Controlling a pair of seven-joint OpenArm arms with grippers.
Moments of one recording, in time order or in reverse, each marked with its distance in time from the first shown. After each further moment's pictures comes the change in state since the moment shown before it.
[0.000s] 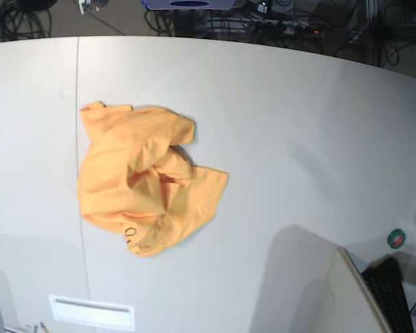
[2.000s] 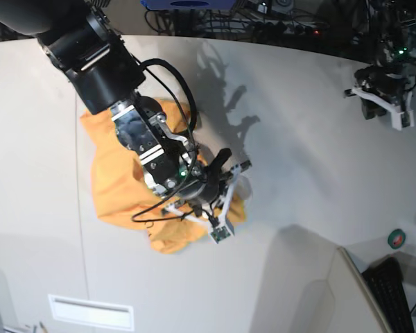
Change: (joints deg) left arm -25.6 4.4 -24.9 18.7 -13.9 -6.3 28.6; right arm 66.5 -7.1 -32.4 -23.3 12.3 1.2 0.1
